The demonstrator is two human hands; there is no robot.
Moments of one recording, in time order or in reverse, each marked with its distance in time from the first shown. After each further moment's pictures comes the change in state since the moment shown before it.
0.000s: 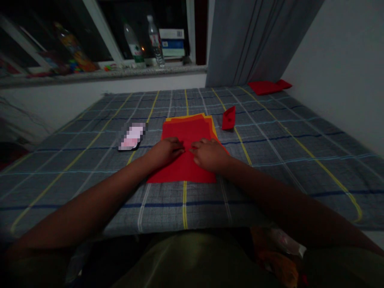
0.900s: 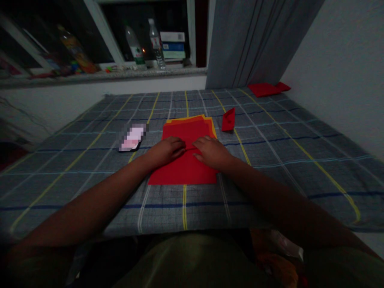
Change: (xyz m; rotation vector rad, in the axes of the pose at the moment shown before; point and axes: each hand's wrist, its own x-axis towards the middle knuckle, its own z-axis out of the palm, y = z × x) left_hand 0.003 -0.010 0.004 0.008 0.080 0.151; right_hand 0.004 0.018 0.009 0.135 0.159 0.040
